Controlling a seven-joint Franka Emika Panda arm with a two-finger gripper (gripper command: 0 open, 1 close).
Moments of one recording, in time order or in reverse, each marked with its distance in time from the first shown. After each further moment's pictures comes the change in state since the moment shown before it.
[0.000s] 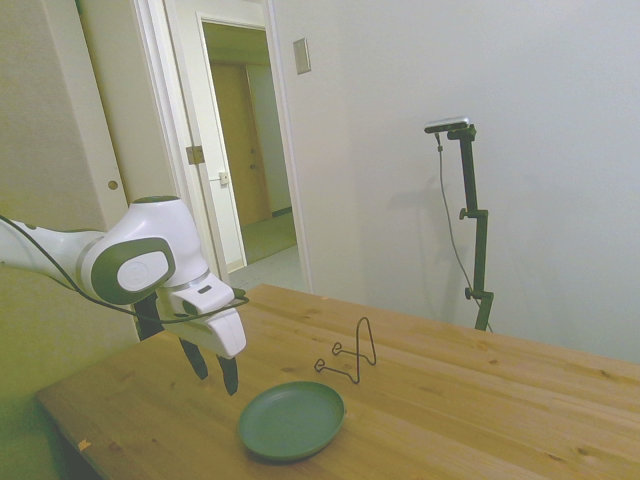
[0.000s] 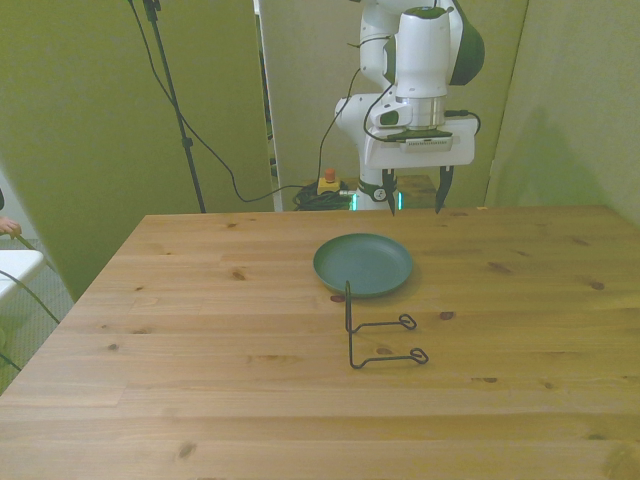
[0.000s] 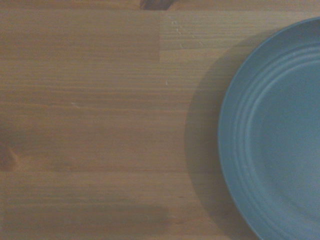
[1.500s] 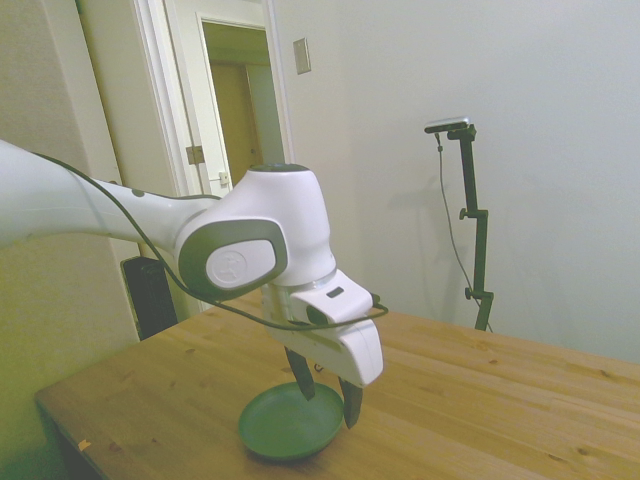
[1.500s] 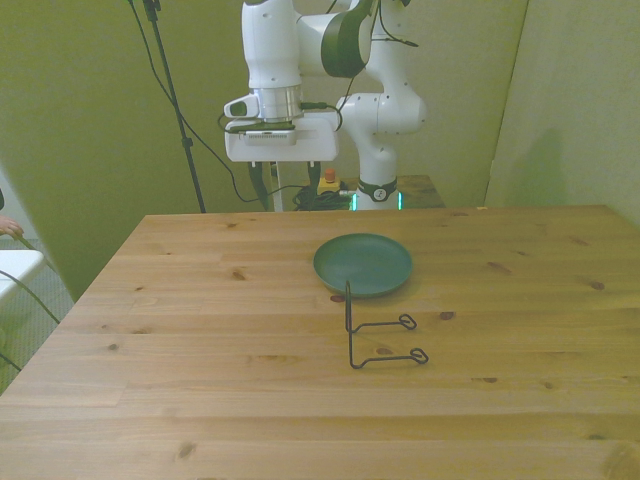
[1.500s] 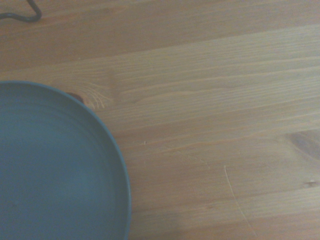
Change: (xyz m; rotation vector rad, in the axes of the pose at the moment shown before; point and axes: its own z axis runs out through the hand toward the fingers) arm 0.203 0.164 -0.015 0.004 -0.018 0.167
